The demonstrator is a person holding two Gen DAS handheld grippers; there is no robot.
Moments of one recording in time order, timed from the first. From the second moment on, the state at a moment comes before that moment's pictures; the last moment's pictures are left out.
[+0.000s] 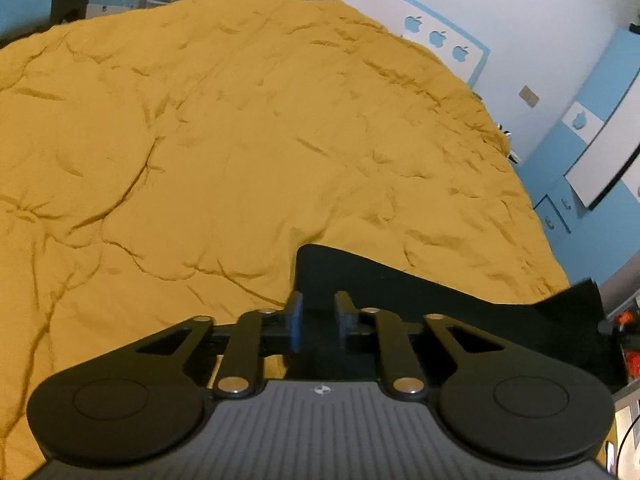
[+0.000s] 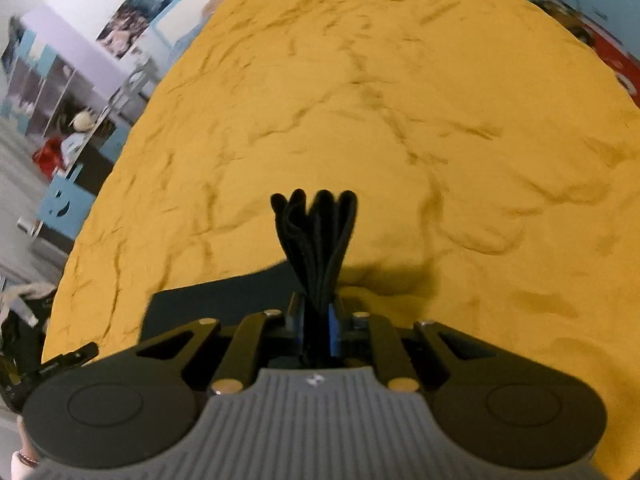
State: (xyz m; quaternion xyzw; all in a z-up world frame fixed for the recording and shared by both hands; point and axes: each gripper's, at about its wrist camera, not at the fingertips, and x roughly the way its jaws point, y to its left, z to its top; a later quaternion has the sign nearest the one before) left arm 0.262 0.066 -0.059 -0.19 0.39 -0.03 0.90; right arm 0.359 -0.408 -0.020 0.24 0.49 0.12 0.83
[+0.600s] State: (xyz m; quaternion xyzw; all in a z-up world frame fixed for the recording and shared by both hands) left arm 0.245 0.103 -0.061 -0.22 0.39 -0.07 0.89; right arm 0.396 -0.199 0.001 0.26 0.53 0.21 0.78
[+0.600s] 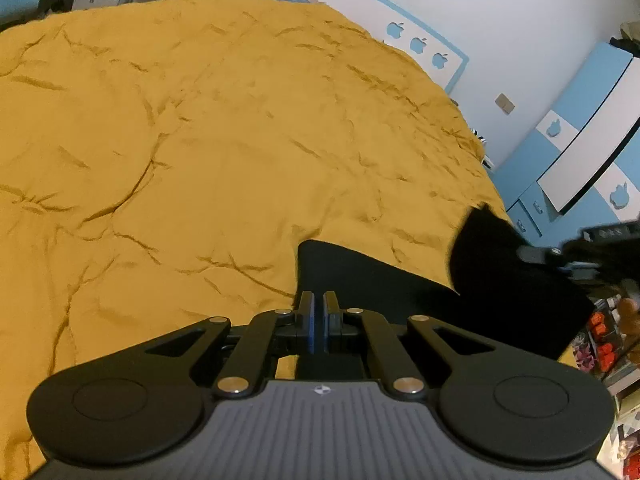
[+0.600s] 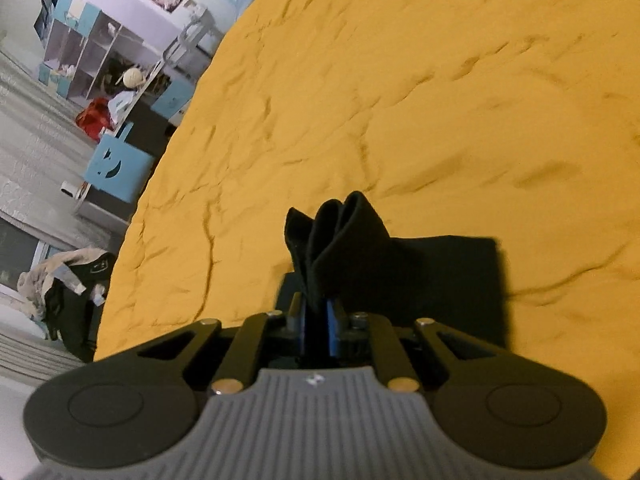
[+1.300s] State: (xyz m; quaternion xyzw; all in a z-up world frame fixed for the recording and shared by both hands) left arm 0.244 0.119 -0.077 -0.26 0.40 -0.08 0.88; right arm 0.408 -0.052 -0.114 0.25 0.59 0.22 0.73
